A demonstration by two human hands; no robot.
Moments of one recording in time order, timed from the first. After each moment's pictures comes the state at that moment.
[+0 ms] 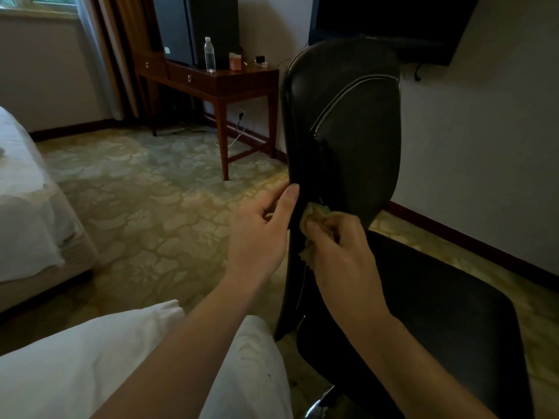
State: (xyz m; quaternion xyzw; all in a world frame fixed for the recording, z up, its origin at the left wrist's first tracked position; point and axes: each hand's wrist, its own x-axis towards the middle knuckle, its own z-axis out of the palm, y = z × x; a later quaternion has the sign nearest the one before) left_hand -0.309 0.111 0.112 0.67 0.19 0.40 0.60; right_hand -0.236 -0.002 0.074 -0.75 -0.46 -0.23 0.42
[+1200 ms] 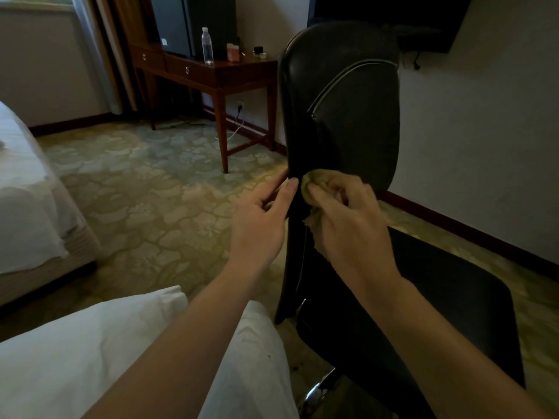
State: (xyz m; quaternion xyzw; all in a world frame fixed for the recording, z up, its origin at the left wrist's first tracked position) left_hand -0.312 0.105 0.100 0.64 0.17 0.39 0.64; right_hand -0.230 -0.011 0.103 -0.75 -0.50 -0.27 0.34
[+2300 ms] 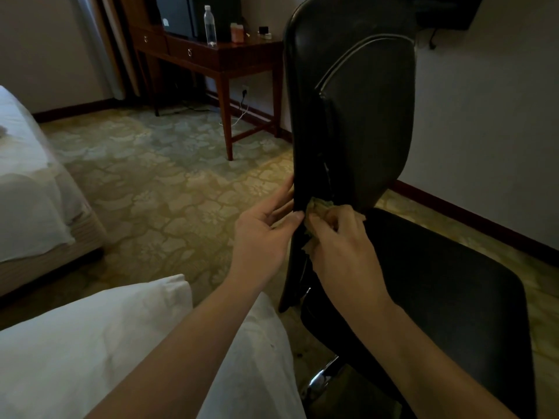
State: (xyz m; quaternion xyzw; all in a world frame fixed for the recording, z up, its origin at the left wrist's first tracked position) left_hand -0.319 0.103 0.062 0.66 0.14 0.38 0.63; right_hand -0.239 -0.010 0.051 -0.83 -0.48 -0.20 0.23
